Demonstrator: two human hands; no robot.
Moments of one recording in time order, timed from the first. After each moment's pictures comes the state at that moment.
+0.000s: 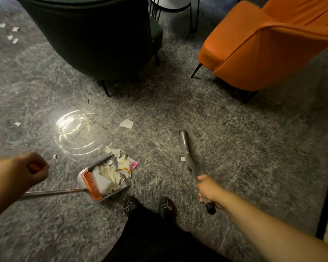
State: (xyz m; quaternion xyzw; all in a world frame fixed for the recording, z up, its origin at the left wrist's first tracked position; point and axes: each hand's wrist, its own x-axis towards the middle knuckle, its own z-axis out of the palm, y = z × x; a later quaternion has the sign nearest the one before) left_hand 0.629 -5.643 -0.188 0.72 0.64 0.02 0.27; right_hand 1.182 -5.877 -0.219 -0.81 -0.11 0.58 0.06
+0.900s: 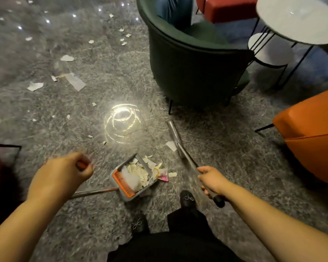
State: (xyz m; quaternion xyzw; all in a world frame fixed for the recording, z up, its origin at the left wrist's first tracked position) left_hand 0.709 -5.697 -0.060 0.56 0.82 0.04 0.12; right_hand 1.092 -5.625 -0.150 -0.71 -0.39 0.58 -0.01
